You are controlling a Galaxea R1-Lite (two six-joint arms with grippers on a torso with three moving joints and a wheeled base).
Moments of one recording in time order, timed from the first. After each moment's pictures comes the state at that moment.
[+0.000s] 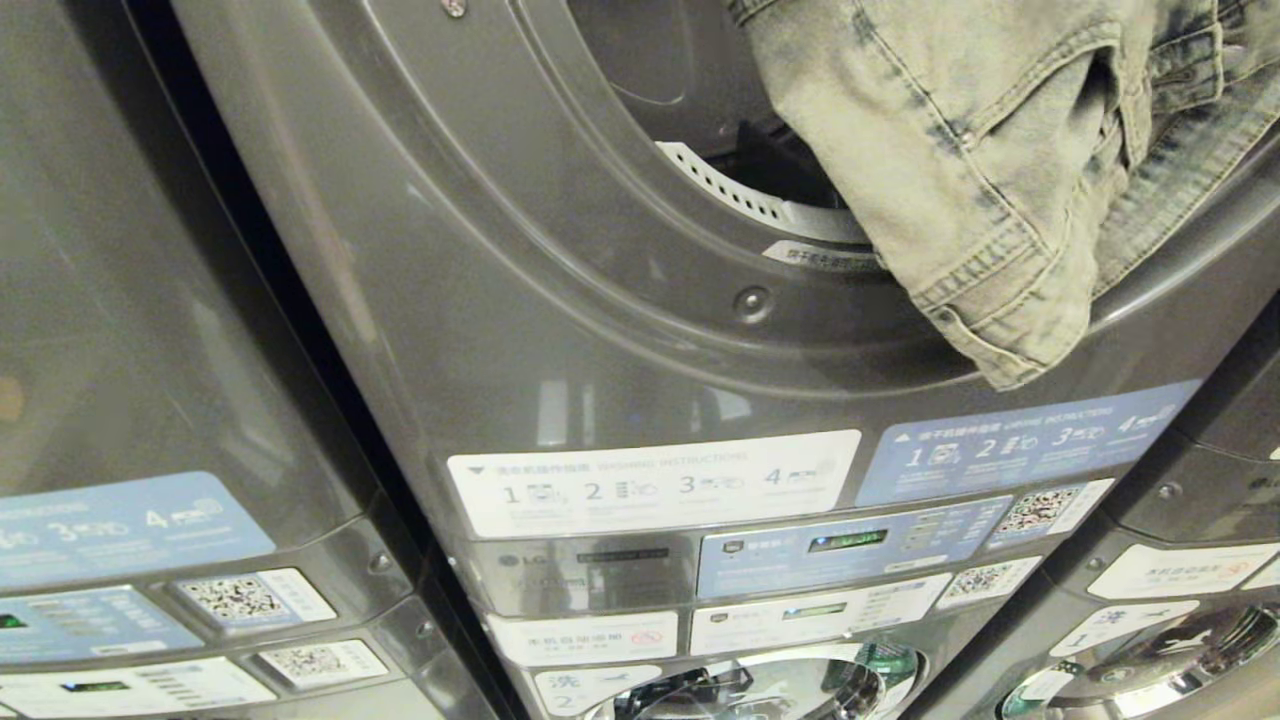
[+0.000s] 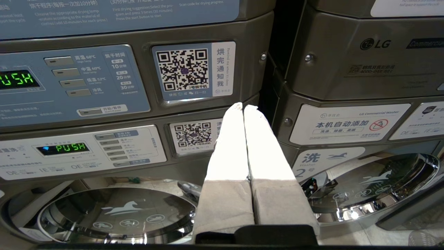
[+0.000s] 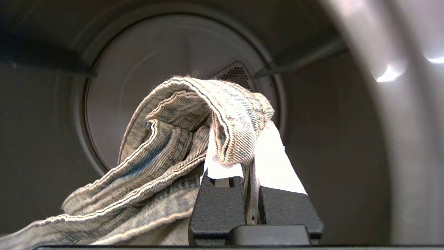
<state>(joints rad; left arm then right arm) 0.00 0.00 0.00 0.00 0.00 0.01 0.47 1.58 -1.94 -0.34 -0.19 -0.44</state>
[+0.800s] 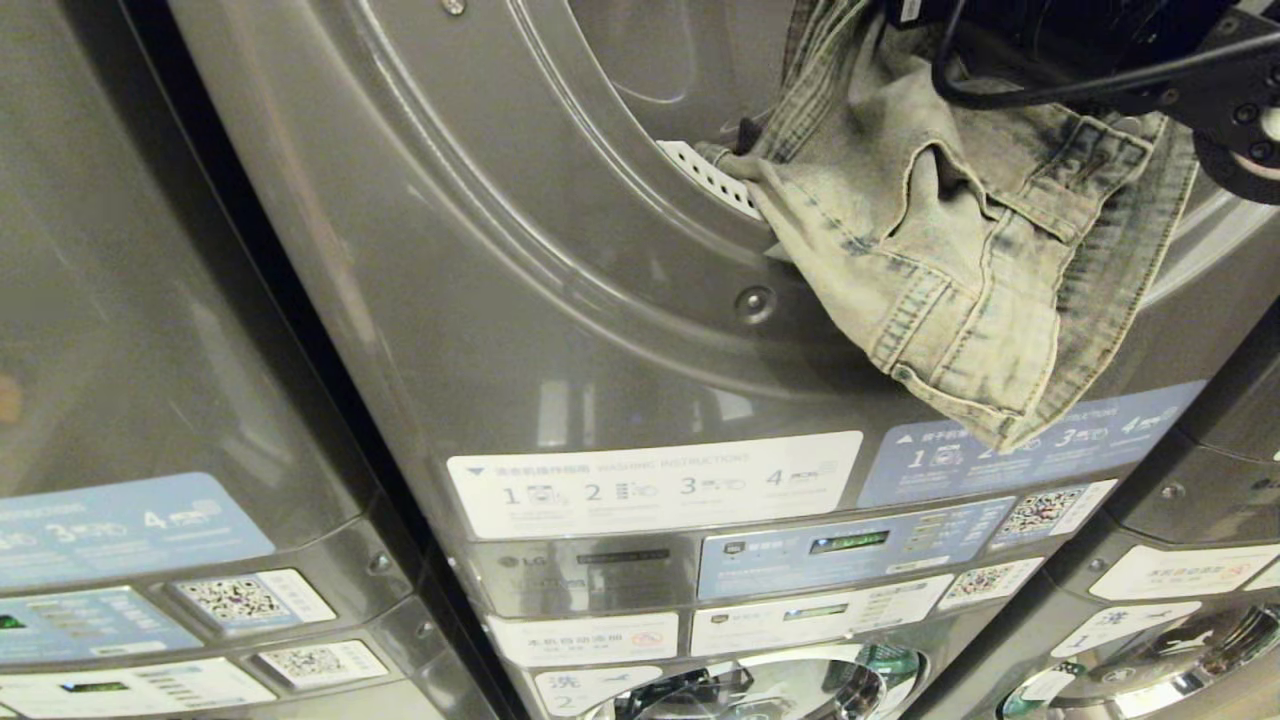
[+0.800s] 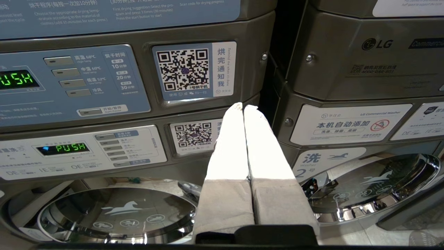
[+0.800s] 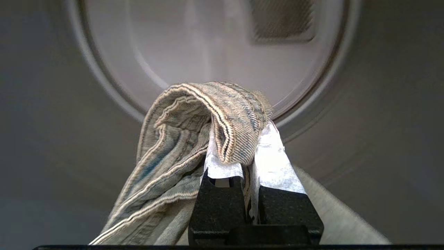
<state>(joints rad) 0.00 0.00 0.00 0.00 0.00 0.01 0.49 1.86 -1.94 -0.35 -0.27 -0.31</state>
